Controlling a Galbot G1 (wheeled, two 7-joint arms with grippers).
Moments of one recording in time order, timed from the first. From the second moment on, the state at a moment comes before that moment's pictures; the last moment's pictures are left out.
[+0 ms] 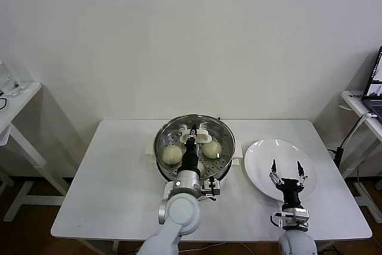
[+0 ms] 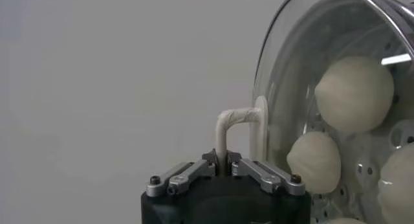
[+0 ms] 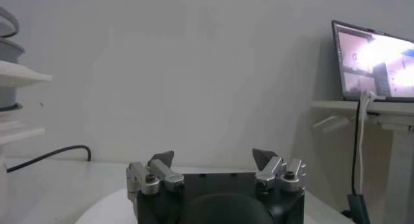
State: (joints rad) left arm 1.03 -1.56 0.06 -1.80 1.59 0.49 0.22; right arm -1.30 1.35 0.61 1.48 0.11 0.38 0.15
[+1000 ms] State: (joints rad) left arm 1.02 -1.57 0.03 -1.74 1.65 0.46 0.20; right arm -1.29 1.35 0.61 1.48 0.11 0.39 0.14
